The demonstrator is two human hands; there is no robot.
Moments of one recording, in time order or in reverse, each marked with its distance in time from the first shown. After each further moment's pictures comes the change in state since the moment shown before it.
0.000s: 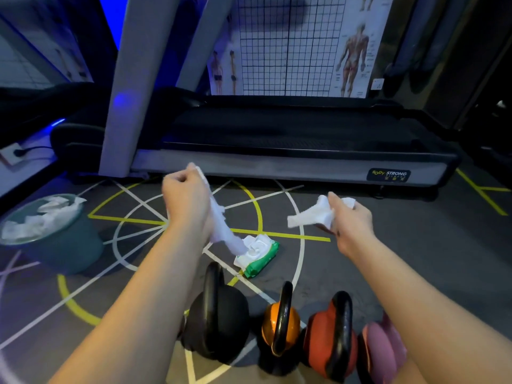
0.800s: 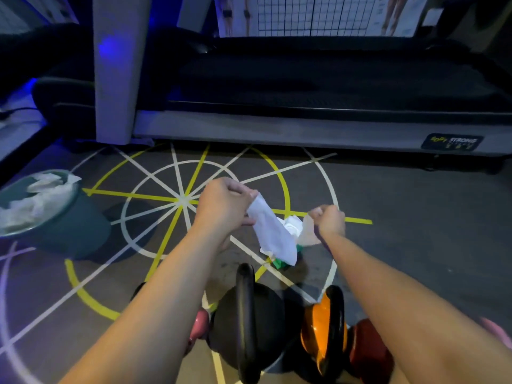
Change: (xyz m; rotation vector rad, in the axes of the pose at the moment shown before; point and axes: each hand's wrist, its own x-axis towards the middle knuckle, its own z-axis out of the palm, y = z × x) left_hand 0.097 -0.078 0.005 0.489 -0.459 -0.181; right_hand 0.129 0.168 0.134 -0.846 -0.076 -0.076
